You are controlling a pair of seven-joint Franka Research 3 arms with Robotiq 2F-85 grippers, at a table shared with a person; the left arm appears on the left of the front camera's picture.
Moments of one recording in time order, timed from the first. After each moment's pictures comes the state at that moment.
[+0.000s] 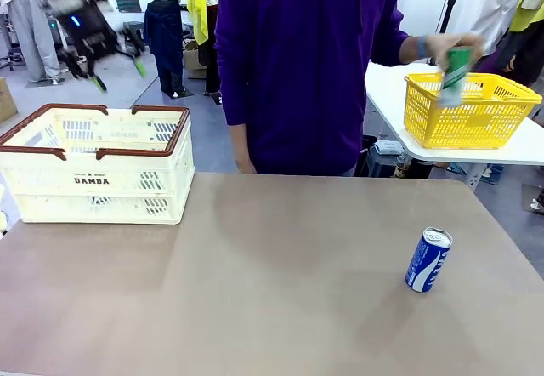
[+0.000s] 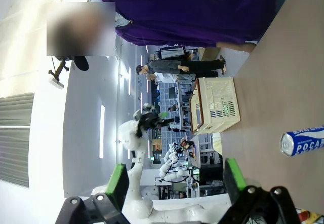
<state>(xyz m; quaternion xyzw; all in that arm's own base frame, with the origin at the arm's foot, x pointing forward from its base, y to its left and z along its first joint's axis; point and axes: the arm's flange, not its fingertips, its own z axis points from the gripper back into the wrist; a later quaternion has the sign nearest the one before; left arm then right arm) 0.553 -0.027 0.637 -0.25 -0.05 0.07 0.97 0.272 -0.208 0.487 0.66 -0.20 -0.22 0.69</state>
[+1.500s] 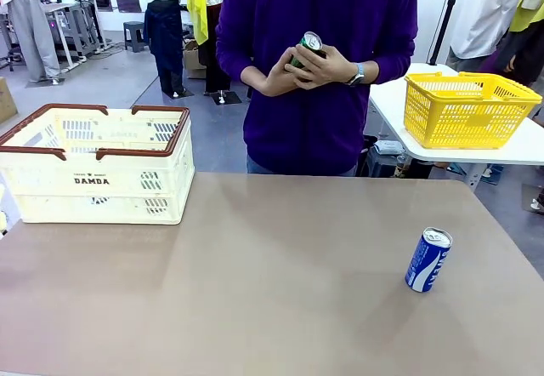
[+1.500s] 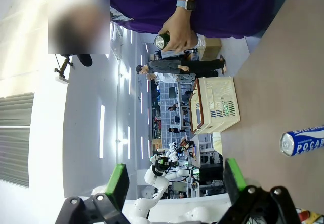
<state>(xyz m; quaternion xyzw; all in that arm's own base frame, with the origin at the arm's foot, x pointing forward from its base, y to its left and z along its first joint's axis) 0.308 0.195 0.548 -0.56 -0.05 0.10 0.82 0.272 -0.208 0.487 0.66 -0.20 -0.22 0.69</state>
